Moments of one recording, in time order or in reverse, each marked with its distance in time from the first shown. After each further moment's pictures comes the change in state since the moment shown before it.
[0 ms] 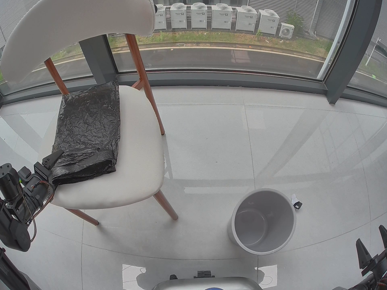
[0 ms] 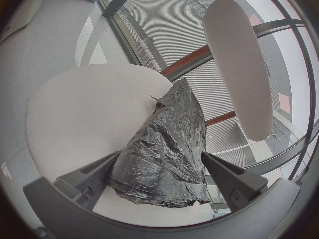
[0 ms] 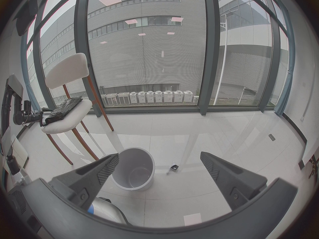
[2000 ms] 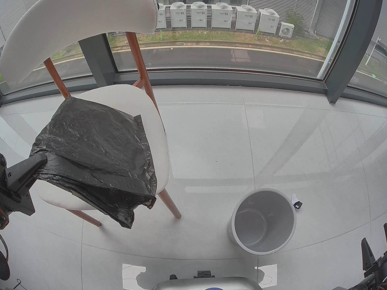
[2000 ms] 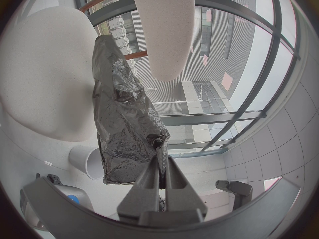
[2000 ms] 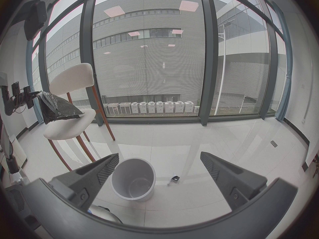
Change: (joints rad) left arm -0.077 -0.679 0.016 0.039 -0.631 -0.542; right arm 0.014 -0.126 0.000 0.000 -0.003 -0.002
